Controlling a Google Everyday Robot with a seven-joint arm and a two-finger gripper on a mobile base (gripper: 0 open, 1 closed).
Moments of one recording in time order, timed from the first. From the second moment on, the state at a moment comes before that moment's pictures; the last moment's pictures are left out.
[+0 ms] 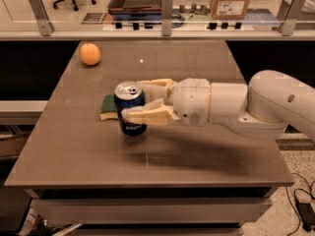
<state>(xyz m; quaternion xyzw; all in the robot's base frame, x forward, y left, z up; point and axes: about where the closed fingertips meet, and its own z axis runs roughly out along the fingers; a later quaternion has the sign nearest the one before) 0.470 0.043 0.919 -0.50 0.56 0.39 0.54</state>
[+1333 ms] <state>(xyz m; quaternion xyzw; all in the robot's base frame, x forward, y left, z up) 0.568 -0.053 0.999 -0.43 0.64 0.27 0.58</state>
